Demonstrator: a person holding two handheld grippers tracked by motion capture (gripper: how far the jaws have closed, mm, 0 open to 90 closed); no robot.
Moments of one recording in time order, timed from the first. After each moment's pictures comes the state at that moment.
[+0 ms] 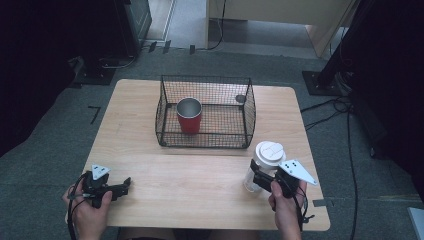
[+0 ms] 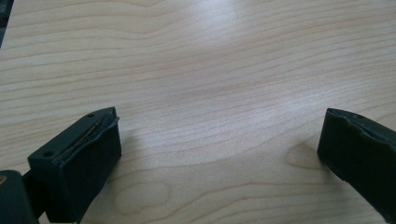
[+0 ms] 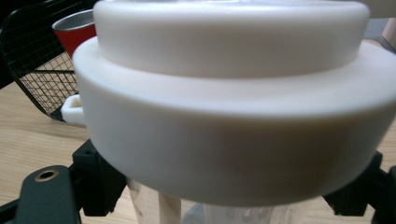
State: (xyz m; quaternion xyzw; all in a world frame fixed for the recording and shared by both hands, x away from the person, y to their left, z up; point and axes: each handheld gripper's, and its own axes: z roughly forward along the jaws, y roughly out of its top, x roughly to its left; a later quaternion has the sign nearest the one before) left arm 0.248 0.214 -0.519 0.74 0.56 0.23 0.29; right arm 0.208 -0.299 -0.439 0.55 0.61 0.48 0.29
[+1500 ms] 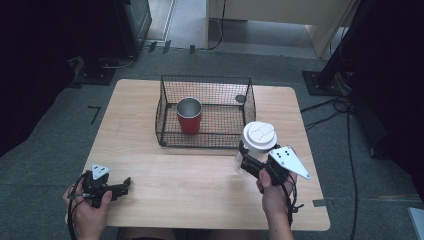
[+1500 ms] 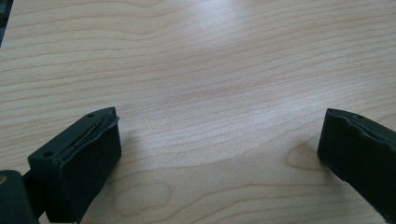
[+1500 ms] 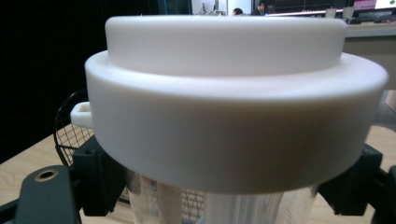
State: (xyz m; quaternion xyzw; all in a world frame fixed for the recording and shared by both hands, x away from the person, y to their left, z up) left arm 0.248 0.214 -0.519 0.74 0.56 0.23 0.29; right arm 0.223 -0.260 -0.385 0.49 0.58 0.55 0.36
